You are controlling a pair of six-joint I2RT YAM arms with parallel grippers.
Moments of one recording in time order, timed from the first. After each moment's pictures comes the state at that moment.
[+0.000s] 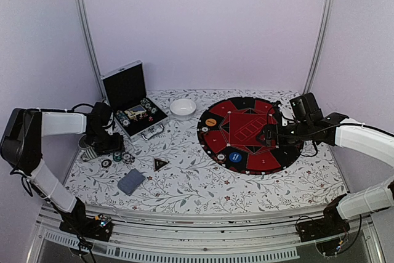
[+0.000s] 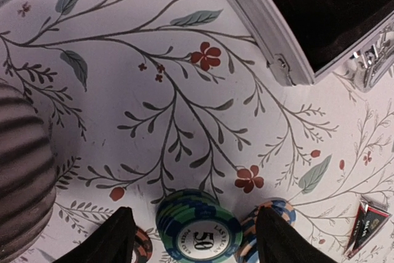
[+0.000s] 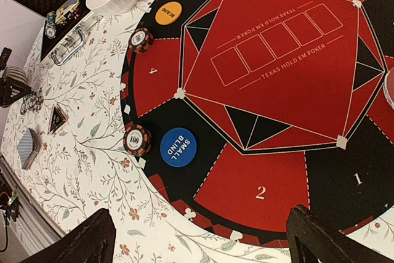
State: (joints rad) left arm -0.15 1.57 0.86 -0.48 -0.03 -0.33; right arm 0.50 1.23 0.84 -0.41 -0.15 0.37
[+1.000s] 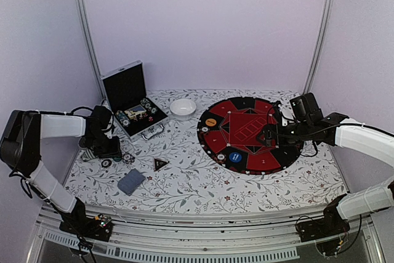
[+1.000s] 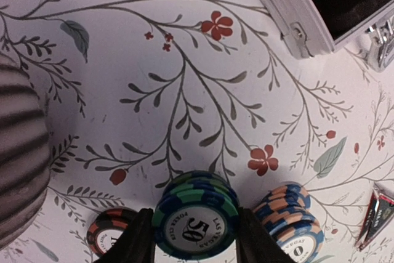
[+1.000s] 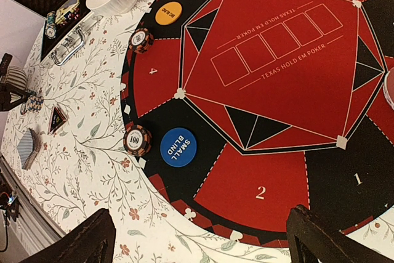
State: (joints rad) left arm -0.15 1.55 0.81 -0.49 -0.03 -0.34; right arm 0.50 1.23 0.84 -0.41 -0.15 0.37
